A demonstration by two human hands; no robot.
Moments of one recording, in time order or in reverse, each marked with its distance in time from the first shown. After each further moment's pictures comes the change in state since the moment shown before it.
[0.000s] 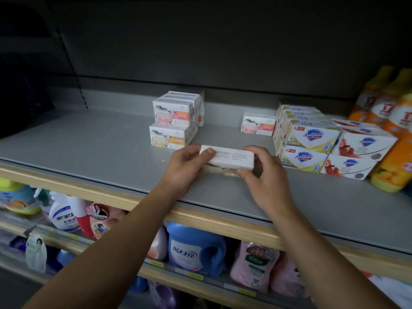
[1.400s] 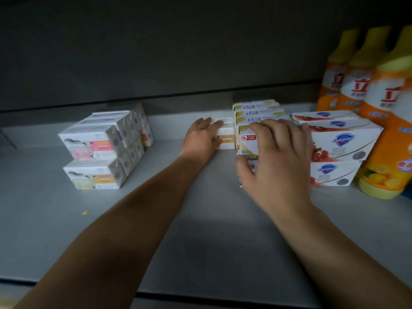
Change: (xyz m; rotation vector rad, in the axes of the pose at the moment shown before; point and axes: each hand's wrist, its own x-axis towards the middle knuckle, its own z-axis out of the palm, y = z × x) left_hand 0.225 -0.073 0.143 1.265 -0.134 0.515; right_hand 0.071 0.065 -0.070 -0.702 0.327 -0.103
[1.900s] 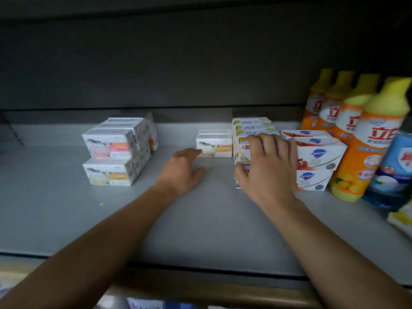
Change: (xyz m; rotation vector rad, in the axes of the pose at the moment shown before) left_hand -0.100 0.001 -0.082 -0.085 -0.126 -0.037; right_hand 0.005 -0.009 -0.017 -0.207 -0.179 -0.022
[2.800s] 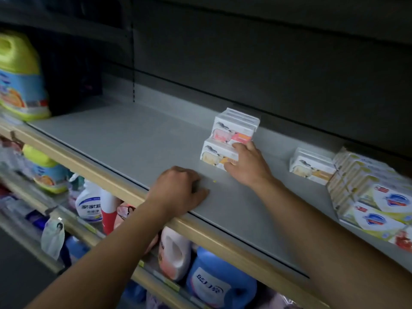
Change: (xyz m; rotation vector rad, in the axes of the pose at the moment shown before) left_hand -0.198 -0.140 -0.107 0.143 0.049 -0.349; right_hand 0.031 -0.259 0.052 0.339 -0.484 -0.290
